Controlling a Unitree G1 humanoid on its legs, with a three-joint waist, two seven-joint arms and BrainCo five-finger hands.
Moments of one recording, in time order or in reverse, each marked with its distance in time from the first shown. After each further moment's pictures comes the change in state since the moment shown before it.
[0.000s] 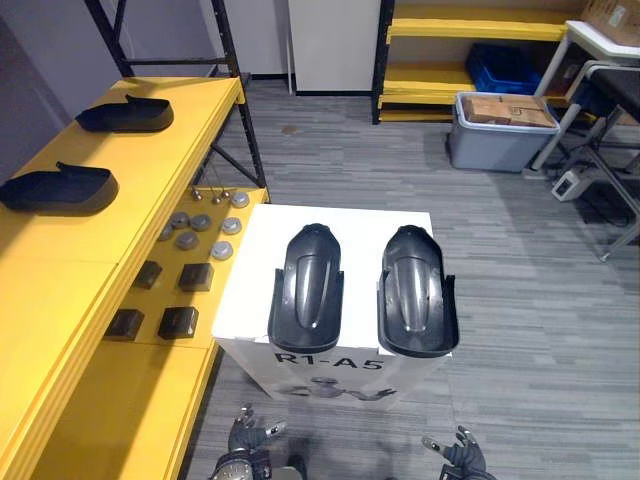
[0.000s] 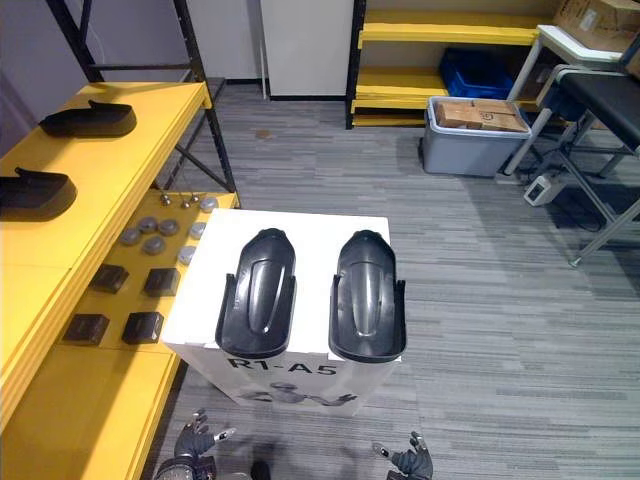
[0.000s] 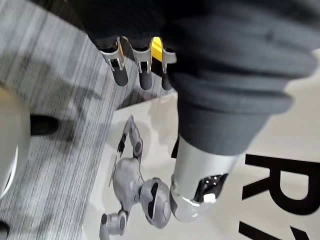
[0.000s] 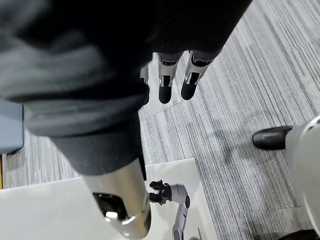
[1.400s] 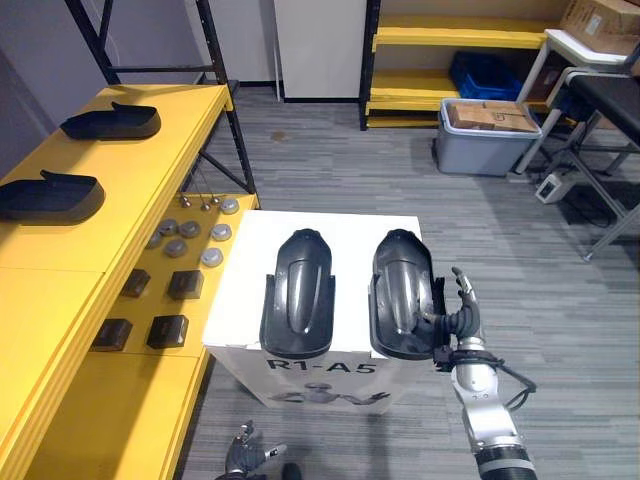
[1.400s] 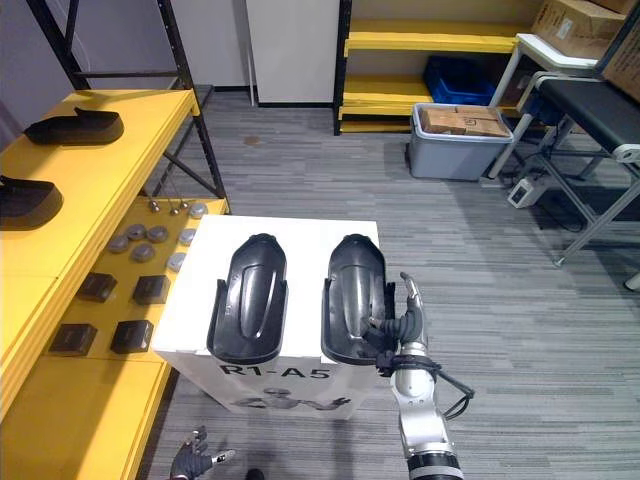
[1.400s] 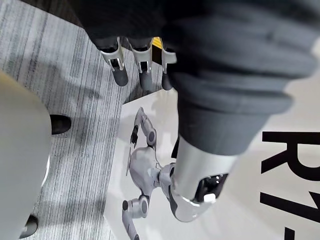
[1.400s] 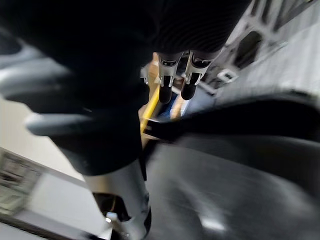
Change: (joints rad) left arm 0.105 0.019 -0.073 -0.036 0.003 -0.021 -0.004; right arm -0.218 -0.041 0.166 -0.564 -0.512 0.081 -0.158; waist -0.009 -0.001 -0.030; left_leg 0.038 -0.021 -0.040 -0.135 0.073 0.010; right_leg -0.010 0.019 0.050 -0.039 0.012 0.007
